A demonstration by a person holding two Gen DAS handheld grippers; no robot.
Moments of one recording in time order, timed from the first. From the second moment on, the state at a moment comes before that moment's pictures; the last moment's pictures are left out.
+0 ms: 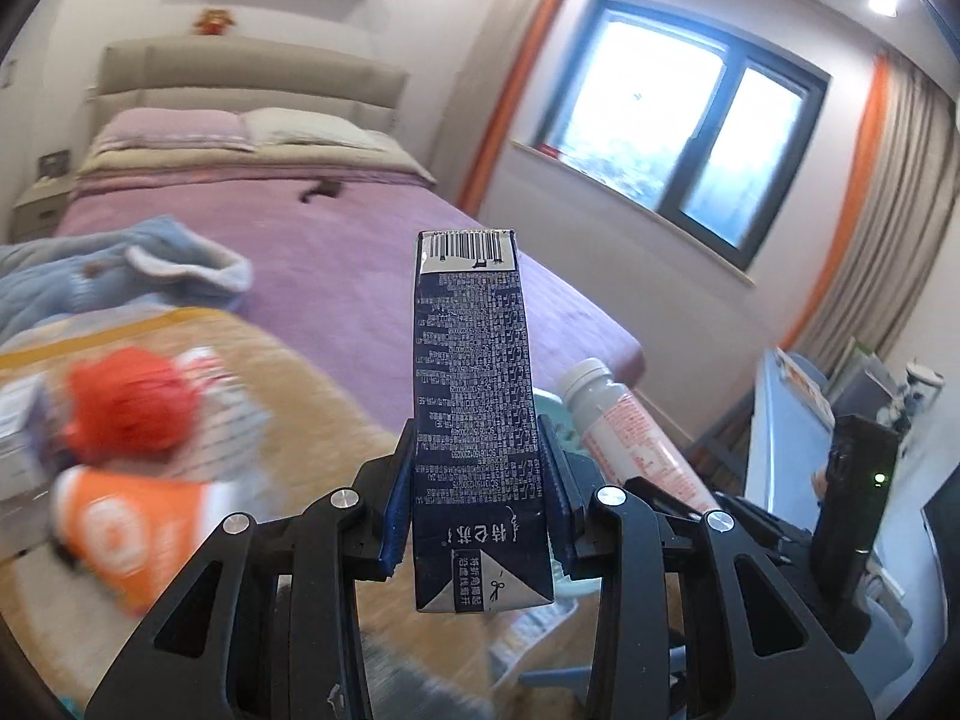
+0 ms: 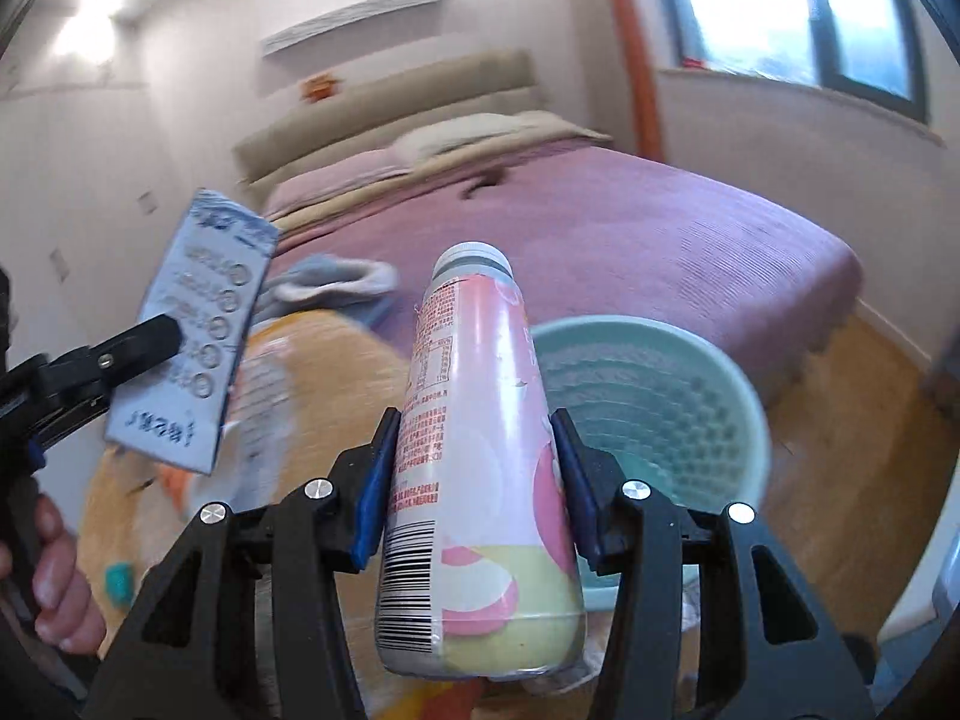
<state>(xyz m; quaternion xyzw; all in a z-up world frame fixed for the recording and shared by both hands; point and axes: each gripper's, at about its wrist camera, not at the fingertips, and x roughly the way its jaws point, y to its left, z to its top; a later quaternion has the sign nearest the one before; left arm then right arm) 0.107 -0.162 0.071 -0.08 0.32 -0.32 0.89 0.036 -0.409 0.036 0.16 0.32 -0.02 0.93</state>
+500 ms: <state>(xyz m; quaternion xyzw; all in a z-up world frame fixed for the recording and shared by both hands) 0.178 -0.274 -0.049 -0.04 0.47 -0.35 0.81 0.080 -0.495 -0.059 0.23 0.40 -0.14 0.88</state>
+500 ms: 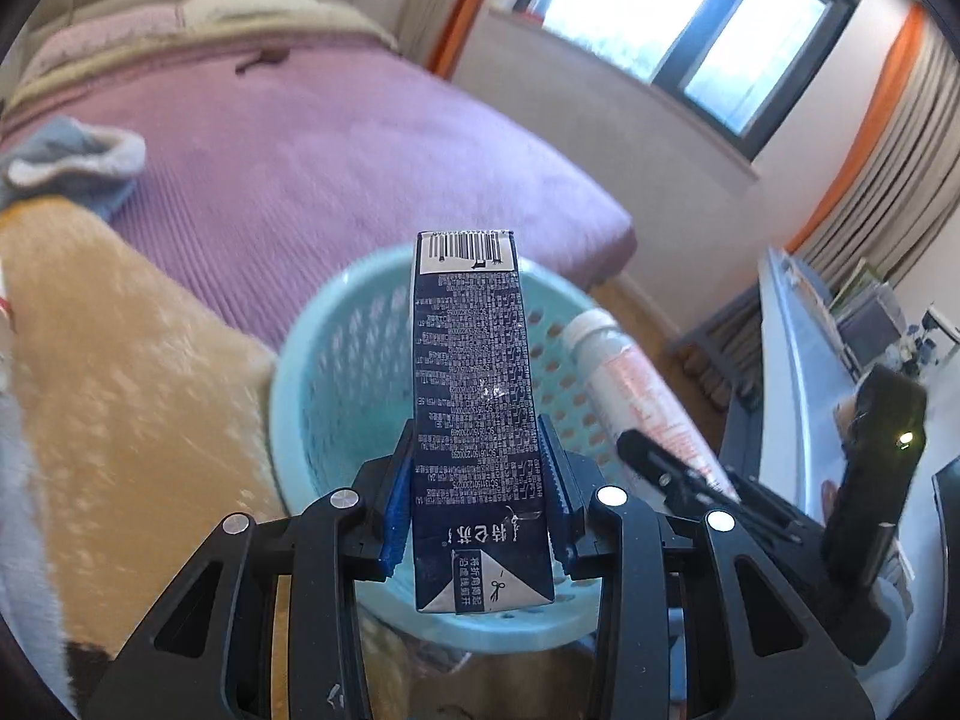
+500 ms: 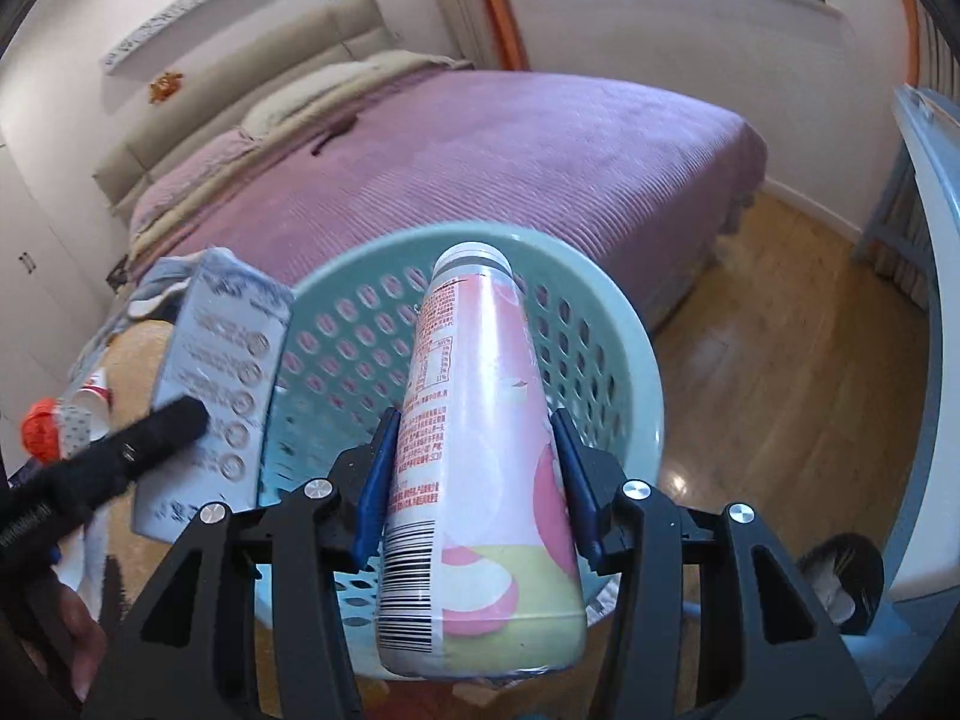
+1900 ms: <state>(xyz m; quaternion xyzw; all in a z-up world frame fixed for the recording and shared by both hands) 0.046 -0.002 0.057 -0.08 0.30 -0.16 0.94 0.055 -0.298 0.039 0.13 0.32 0.07 0.94</state>
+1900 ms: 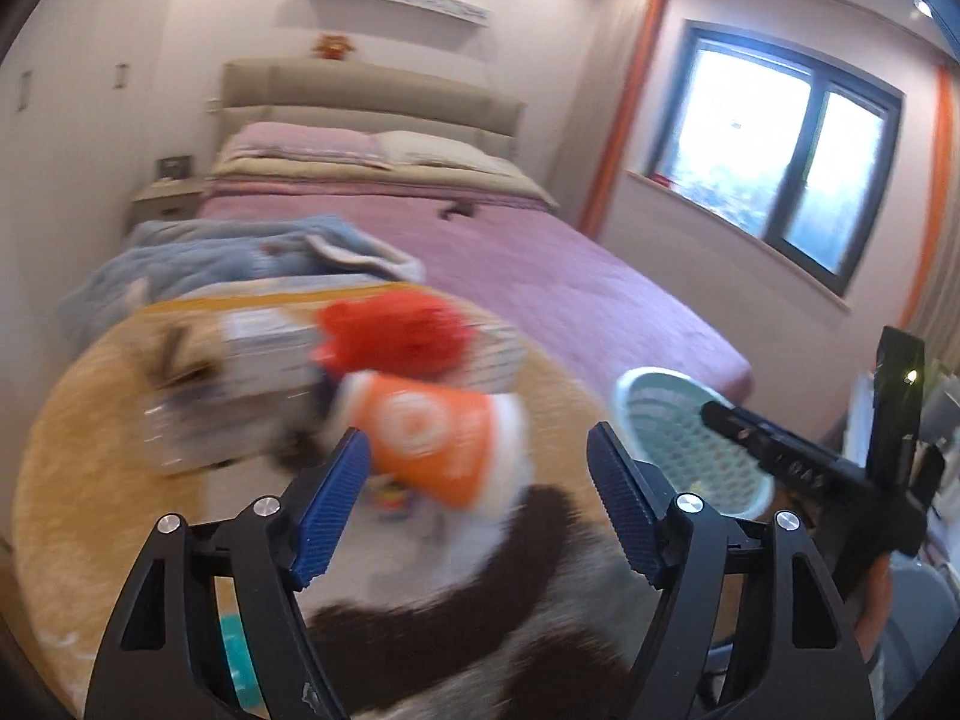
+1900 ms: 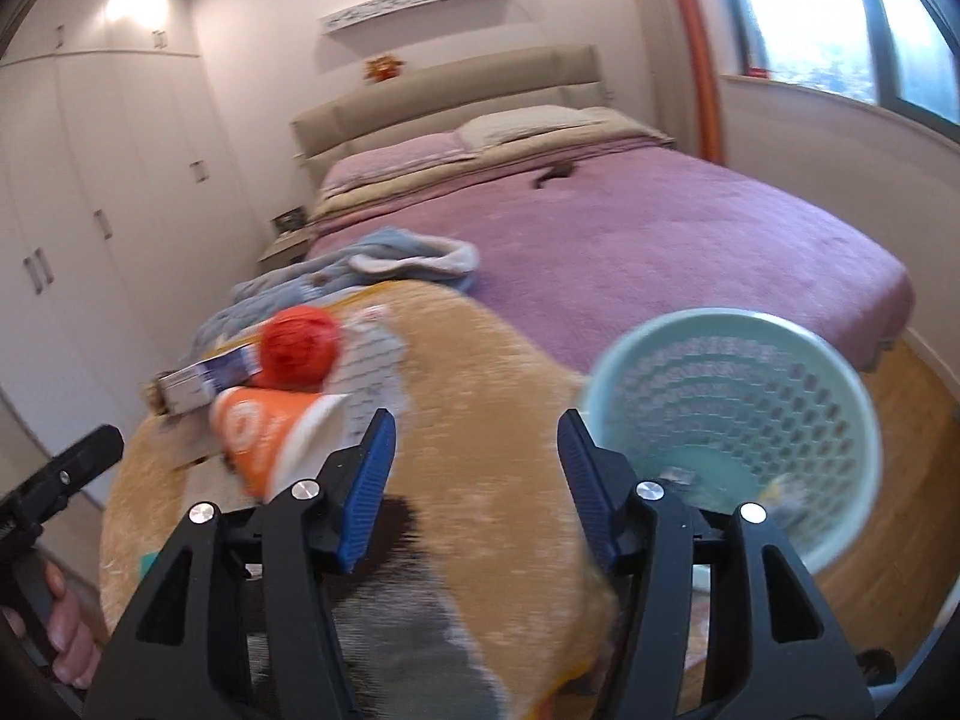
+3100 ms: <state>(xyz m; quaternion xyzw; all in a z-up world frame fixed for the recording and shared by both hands) 0.019 0.087 -0.043 -0.06 0.41 -0.04 0.91 0.158 -0.179 -0.023 0.17 0.43 0.25 0.85</state>
